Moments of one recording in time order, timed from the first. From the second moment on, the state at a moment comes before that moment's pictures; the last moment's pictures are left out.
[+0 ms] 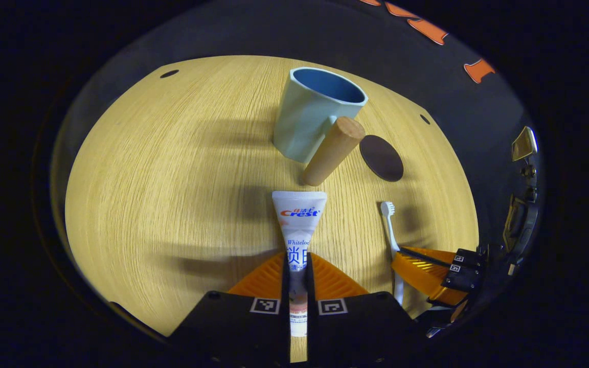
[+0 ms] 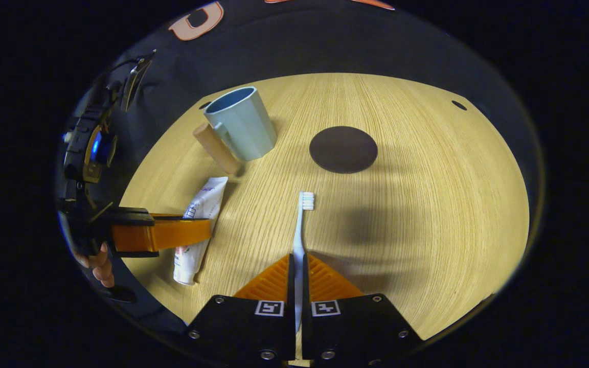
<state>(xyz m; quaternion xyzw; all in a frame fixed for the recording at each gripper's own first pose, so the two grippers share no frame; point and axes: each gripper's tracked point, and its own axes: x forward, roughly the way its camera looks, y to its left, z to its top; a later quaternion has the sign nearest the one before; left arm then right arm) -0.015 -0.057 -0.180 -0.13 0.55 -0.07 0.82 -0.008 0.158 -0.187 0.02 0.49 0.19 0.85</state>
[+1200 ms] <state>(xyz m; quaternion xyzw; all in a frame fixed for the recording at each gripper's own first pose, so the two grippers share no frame) 0.042 -0.018 -0.036 -0.07 0.17 -0.09 0.98 0.027 0.146 -0.073 0.06 0.25 0.22 0.94</state>
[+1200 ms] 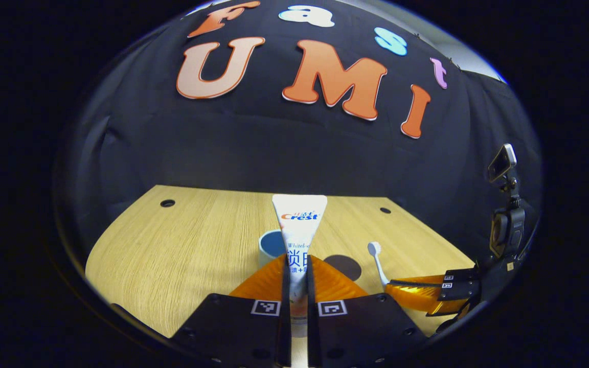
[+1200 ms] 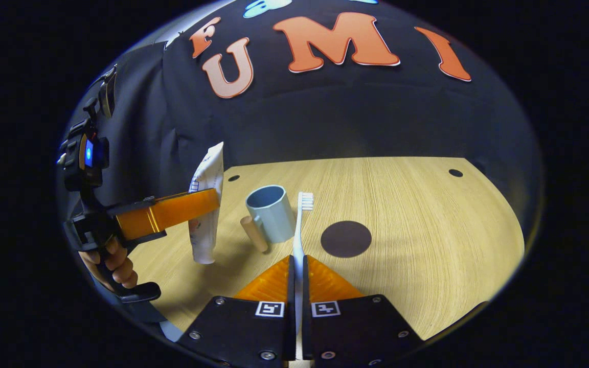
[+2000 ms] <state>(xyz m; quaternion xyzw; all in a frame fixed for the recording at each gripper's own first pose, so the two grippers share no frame) 0.153 0.010 0.003 -0.13 0.07 -0.05 0.99 0.067 0.139 -0.029 0.05 0.15 0.22 0.96</state>
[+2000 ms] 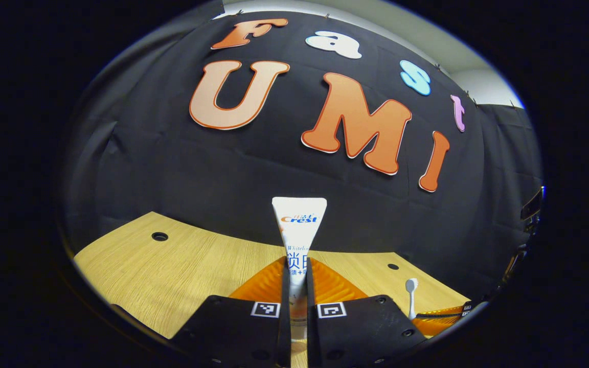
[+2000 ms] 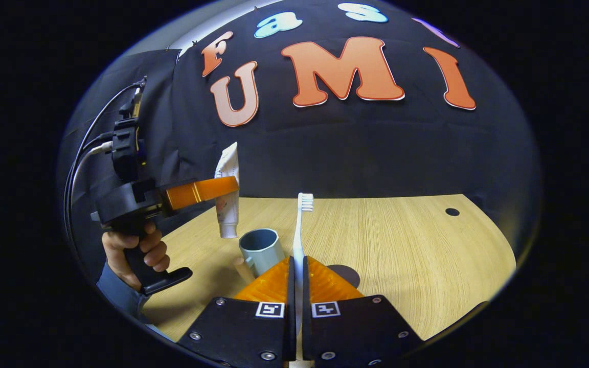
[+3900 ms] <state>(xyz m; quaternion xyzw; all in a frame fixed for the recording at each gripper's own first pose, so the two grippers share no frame) 0.119 0.013 -0.041 -0.06 0.07 -0.05 0.99 0.099 0.153 0.023 0.13 0.04 0.20 0.97</state>
